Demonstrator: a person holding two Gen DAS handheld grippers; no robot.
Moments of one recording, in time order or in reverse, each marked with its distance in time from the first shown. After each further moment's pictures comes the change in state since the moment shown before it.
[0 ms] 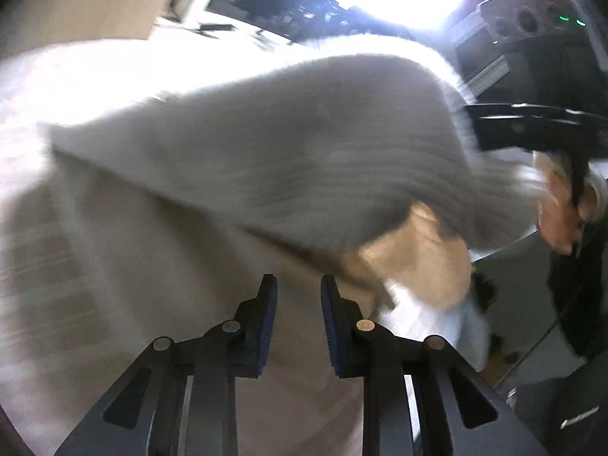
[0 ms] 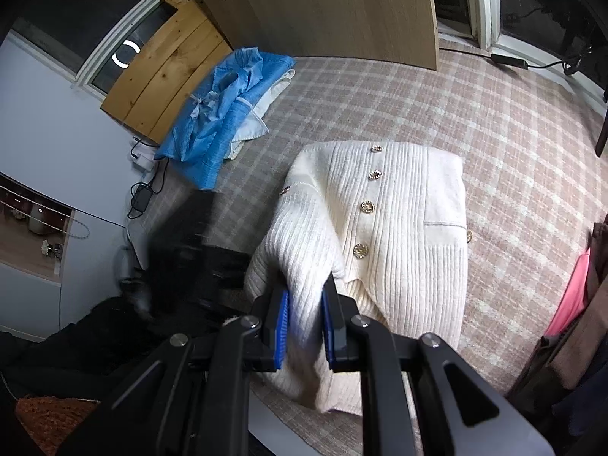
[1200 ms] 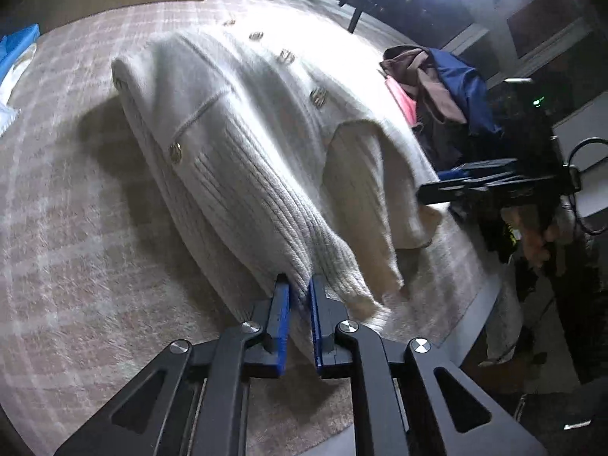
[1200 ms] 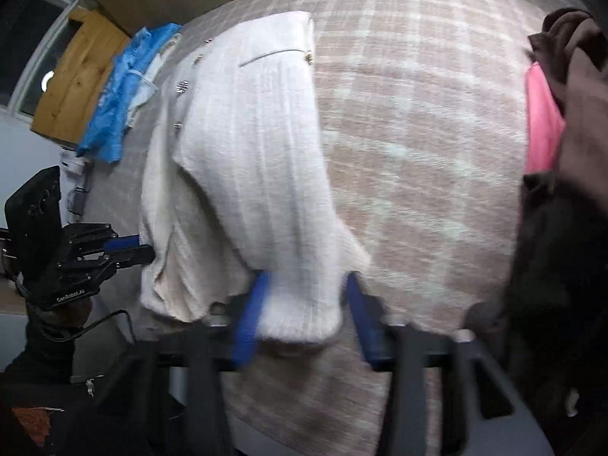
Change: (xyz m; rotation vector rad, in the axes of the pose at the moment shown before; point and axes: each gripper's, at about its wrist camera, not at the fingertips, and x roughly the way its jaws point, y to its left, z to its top) left arm -0.056 0.008 -0.029 -0.071 0.101 0.229; right arm 0.046 -0.106 -0.067 0.250 0.070 -0.118
